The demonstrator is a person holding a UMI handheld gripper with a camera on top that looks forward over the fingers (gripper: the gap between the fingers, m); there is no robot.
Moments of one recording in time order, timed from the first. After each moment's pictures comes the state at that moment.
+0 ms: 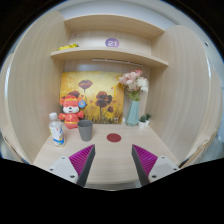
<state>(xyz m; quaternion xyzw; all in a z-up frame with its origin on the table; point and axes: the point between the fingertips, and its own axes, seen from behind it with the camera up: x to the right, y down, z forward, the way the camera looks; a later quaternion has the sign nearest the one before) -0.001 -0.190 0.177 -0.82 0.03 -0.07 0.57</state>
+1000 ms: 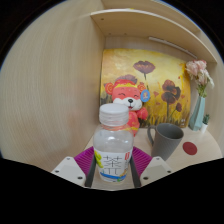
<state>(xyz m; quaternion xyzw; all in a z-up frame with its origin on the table) -0.273 0.050 0.060 -0.81 -0.06 0.04 0.58</state>
